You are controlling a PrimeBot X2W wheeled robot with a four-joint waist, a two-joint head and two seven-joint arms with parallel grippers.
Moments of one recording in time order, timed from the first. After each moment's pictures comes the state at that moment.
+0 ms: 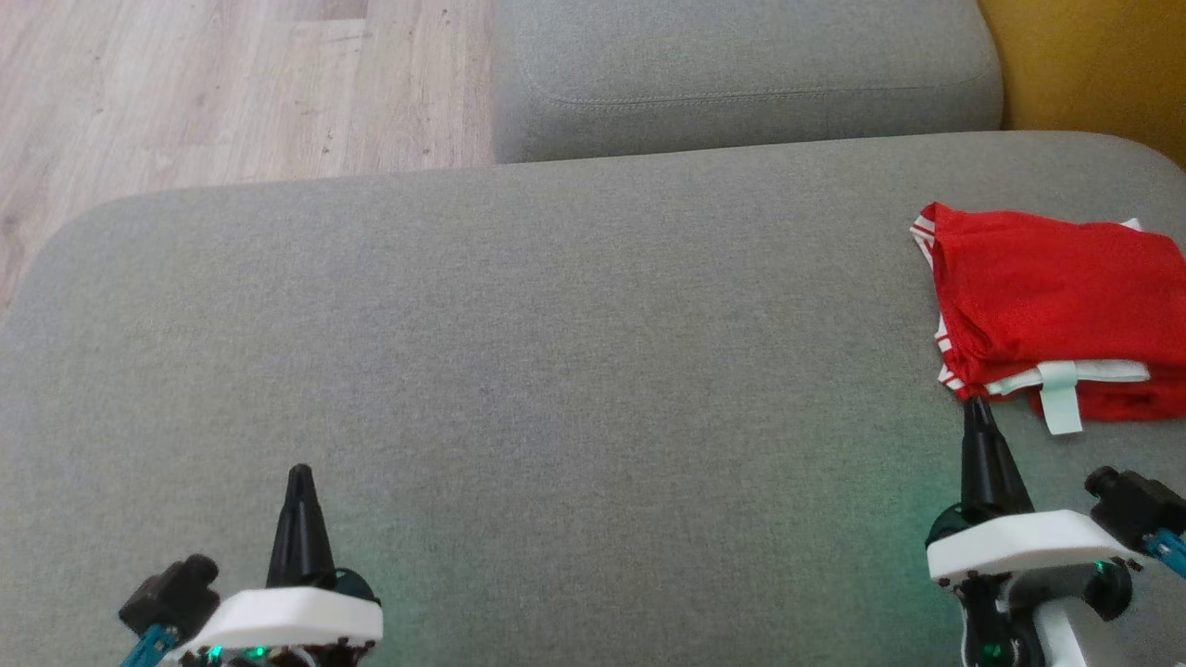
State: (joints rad) left arm -0.01 0.04 -0.10 0.34 -0.71 -0.09 -0.18; right arm -0.05 -0.05 0.00 0.36 0.56 0.13 -0.17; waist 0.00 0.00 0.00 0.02
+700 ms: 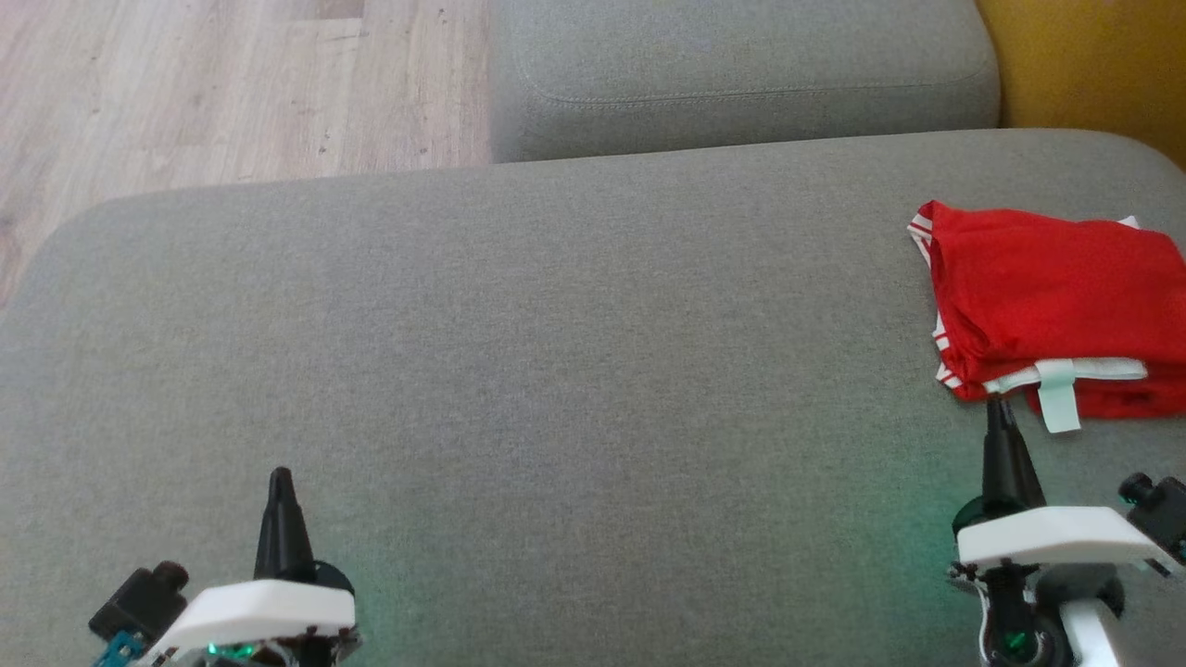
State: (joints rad) left arm -0.02 0.04 -0.06 0.32 -0.89 -0.10 -0.11; right arm -0.05 -0.05 -0.03 0.34 0.77 0.13 -0.11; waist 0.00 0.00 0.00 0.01
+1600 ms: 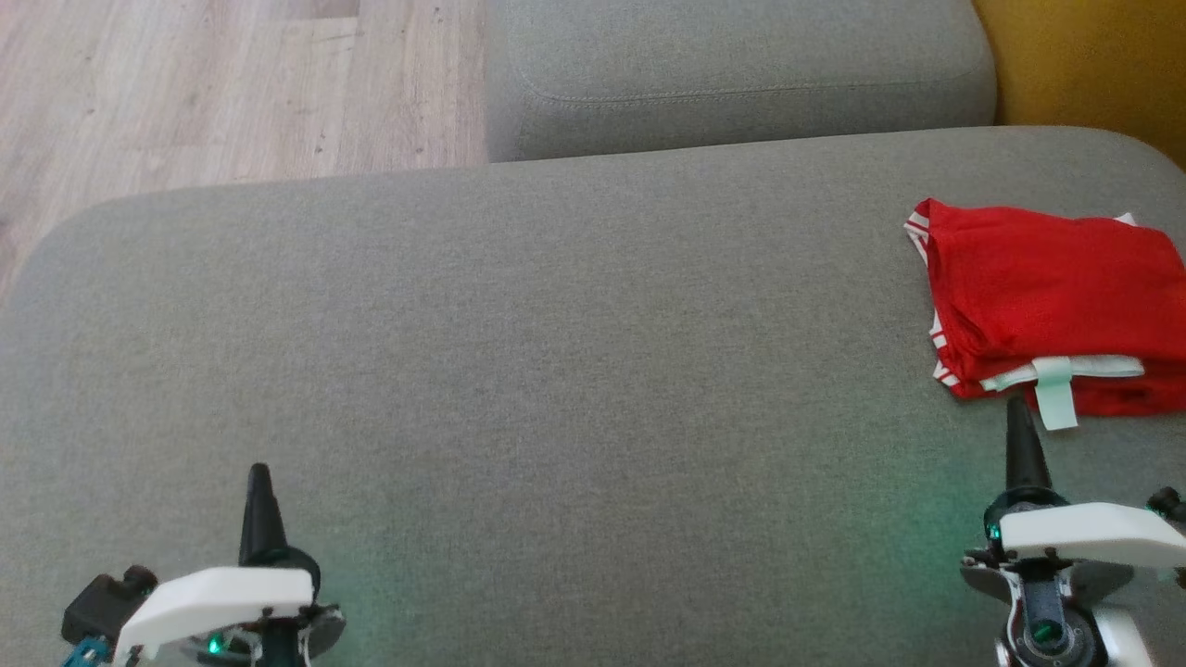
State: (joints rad) left arm -0.04 0.04 -0.02 0.31 -1.14 -0.11 -0.04; right arm -0.05 -0.05 -0.07 0.32 1.06 0.13 -0.03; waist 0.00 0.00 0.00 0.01
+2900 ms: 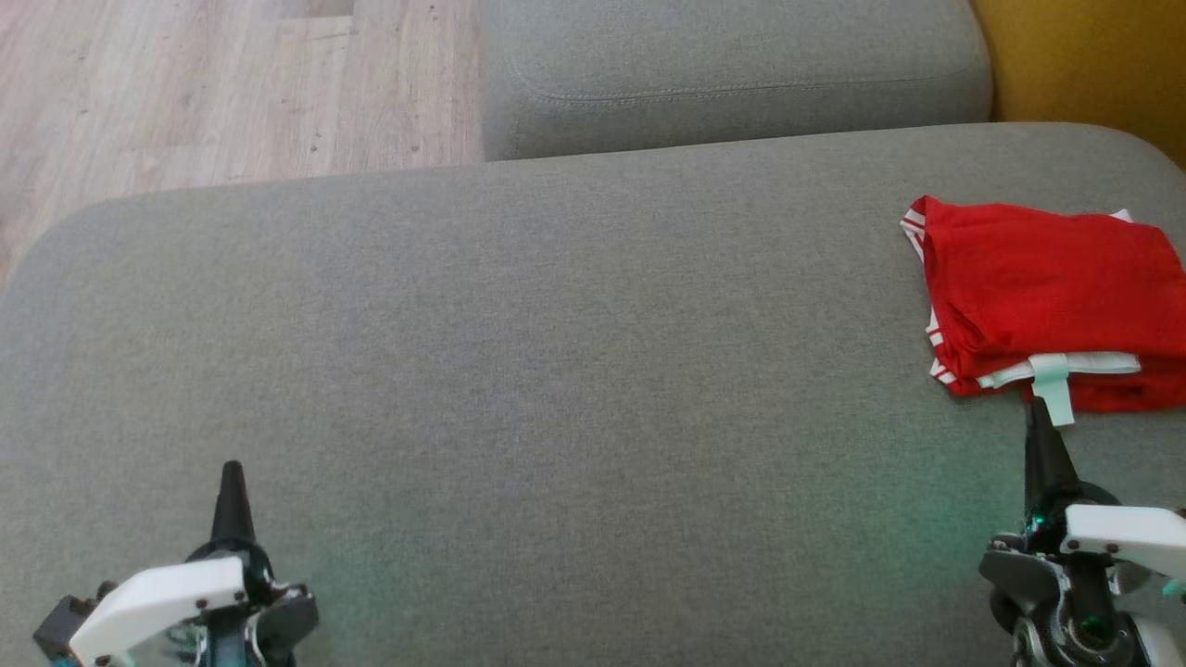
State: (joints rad) left arm -0.05 0.04 0.06 0.29 -1.49 -0.12 0.07; right arm -0.05 -0.05 -0.11 0.30 1.47 0.13 0.07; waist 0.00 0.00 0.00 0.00
